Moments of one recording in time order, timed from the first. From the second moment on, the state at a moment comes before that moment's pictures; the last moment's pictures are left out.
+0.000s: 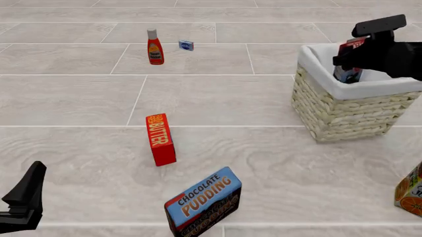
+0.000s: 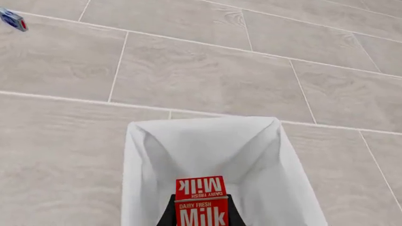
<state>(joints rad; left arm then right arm) 0.00 0.01 0.00 0.00 0.00 -0.13 1.75 -1.32 0.07 -0.18</state>
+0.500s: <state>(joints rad) 0.00 0.01 0.00 0.00 0.00 -0.13 1.77 -1.34 0.06 -0.16</state>
